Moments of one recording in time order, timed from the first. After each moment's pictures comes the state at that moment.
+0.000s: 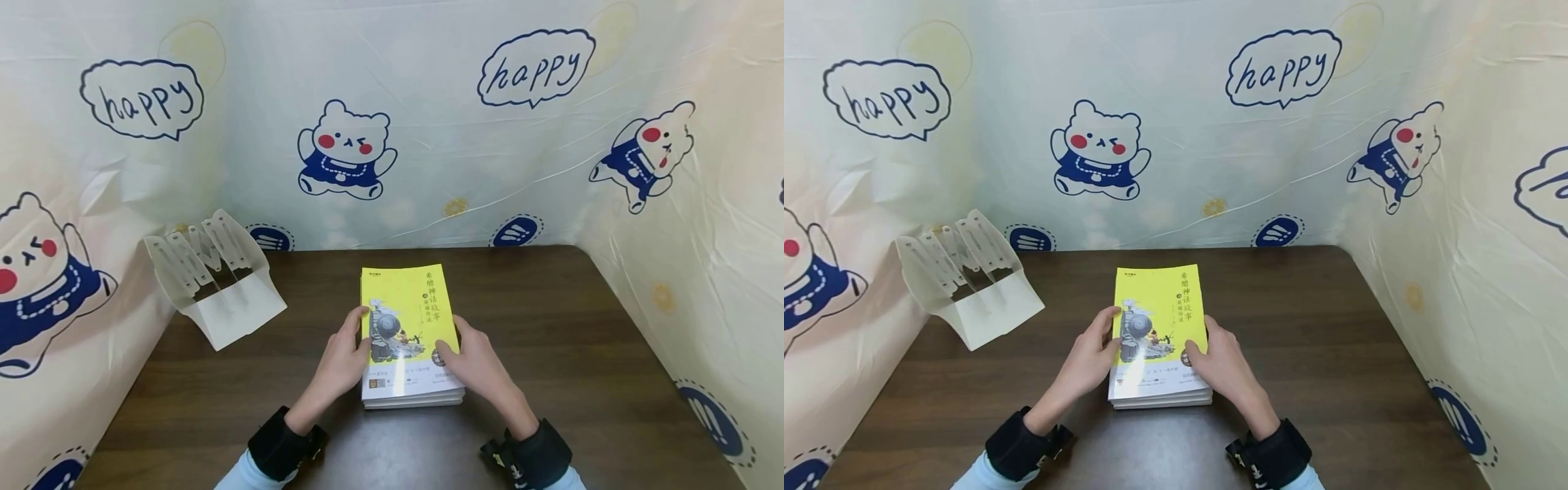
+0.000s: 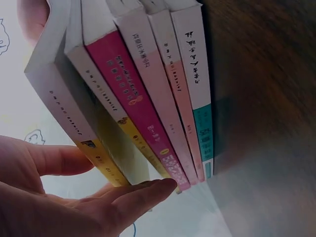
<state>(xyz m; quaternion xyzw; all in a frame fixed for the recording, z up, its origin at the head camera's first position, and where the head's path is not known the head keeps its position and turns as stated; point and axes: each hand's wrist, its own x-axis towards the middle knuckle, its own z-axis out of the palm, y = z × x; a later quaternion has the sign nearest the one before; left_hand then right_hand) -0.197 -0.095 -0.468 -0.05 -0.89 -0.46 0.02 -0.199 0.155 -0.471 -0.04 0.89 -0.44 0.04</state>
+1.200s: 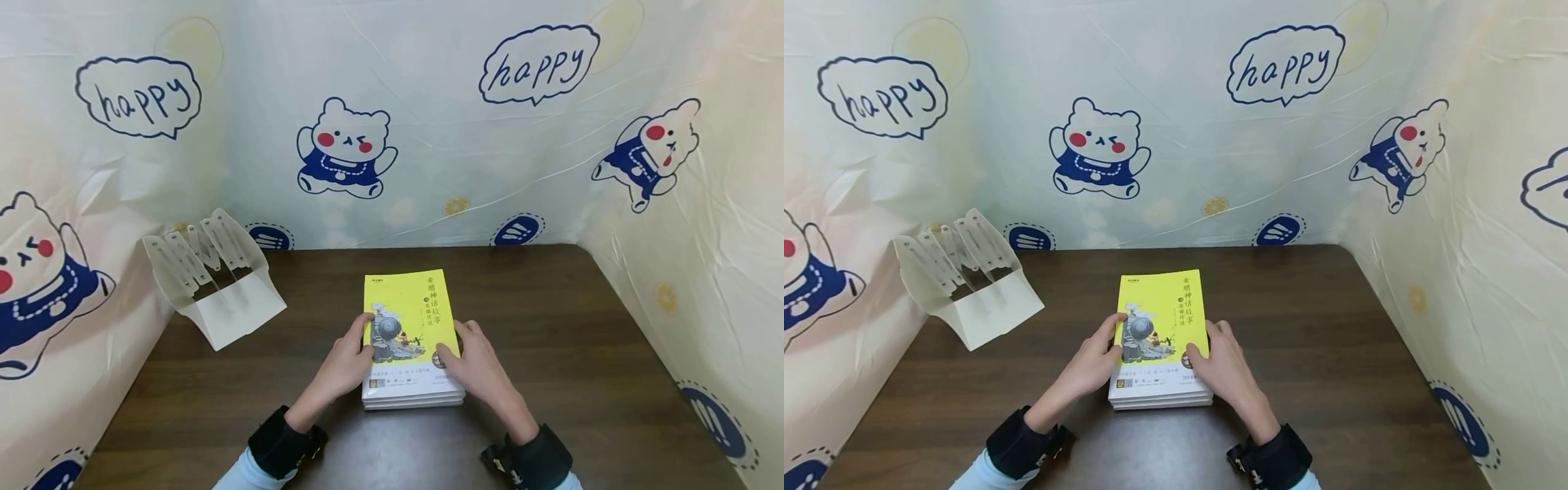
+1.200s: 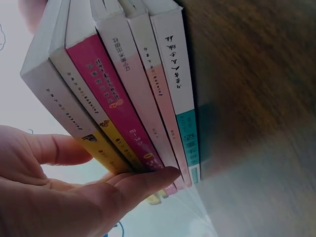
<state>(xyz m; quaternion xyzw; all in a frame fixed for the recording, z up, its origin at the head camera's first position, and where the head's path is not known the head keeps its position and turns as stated) -0.198 -0.094 -0.473 -0.03 -0.88 -0.47 -0.08 -0.198 0.157 -0.479 -0.04 0.92 -0.38 0.03</state>
